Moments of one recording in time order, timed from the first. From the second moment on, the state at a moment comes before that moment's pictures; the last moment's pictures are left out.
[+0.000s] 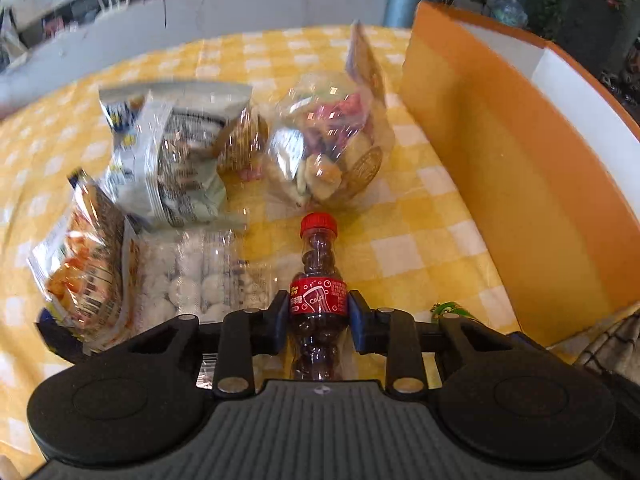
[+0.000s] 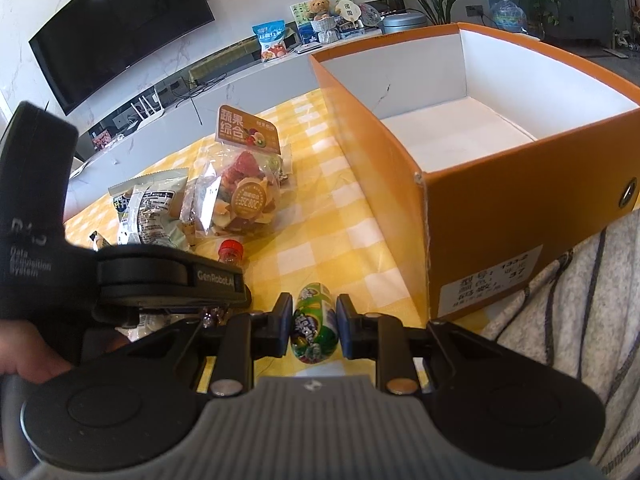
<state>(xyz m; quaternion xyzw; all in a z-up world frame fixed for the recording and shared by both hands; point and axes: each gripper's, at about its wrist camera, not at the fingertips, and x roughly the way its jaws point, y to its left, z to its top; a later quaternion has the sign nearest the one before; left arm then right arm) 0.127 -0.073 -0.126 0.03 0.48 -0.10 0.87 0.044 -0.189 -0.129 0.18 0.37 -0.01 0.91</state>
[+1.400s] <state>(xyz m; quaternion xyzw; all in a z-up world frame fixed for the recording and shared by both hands) 0.135 -0.153 -0.041 -0.14 0.36 -0.27 0.88 -0.010 -0.357 -0.063 0.33 0.14 -0.07 0.93</state>
